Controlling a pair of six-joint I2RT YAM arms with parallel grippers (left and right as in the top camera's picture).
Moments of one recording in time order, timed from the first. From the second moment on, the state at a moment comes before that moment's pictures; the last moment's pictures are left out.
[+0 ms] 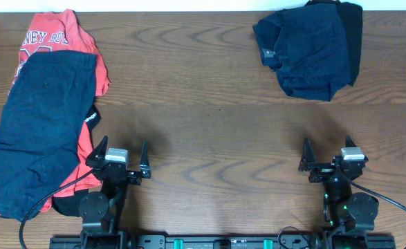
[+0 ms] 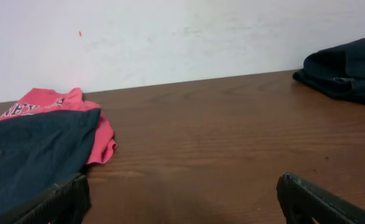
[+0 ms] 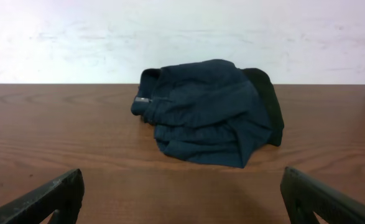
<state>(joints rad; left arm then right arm) 0.01 0.02 0.02 -0.09 0.15 0.06 -0.04 0.01 0.02 -0.07 -0.09 0.04</state>
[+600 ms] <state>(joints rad) 0.01 0.02 0.02 -0.09 0.15 0.06 -0.04 0.01 0.02 -0.07 -0.07 0.04</state>
